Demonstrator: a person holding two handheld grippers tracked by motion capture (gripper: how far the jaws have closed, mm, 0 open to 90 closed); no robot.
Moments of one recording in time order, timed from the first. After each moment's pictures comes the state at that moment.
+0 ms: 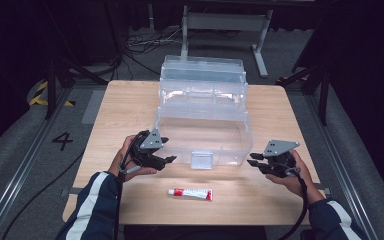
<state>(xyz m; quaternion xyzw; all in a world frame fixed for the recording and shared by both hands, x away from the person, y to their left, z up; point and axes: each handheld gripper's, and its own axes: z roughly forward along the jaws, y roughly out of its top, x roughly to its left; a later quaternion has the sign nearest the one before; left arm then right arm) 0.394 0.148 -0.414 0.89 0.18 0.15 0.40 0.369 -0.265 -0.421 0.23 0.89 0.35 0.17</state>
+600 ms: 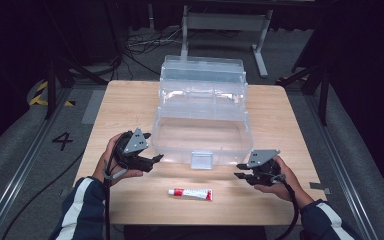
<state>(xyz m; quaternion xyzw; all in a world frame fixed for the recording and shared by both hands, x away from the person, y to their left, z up) 0.377 0.181 -0.404 0.87 0.22 0.21 0.39 0.360 -0.231 -0.438 0.18 0.92 0.32 0.13</state>
